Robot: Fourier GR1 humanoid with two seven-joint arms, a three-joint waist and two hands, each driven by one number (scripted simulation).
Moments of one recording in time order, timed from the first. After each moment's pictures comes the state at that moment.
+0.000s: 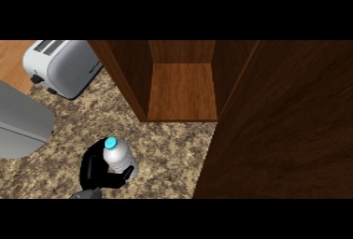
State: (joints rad) left arm -0.10 0.06 -0.02 -0.87 0.35 -0.13 -0.78; right arm 0.07 -0.29 0.77 -2.46 0.16 -0.45 0.34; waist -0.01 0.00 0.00
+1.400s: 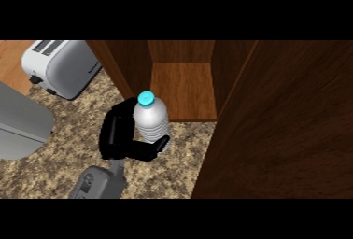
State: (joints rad) left arm -0.21 0.00 -0.25 -1.45 0.34 0.24 -0.24; right arm 0.13 -0.34 0.80 -2.44 0.16 -0.49 0.25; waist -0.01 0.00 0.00
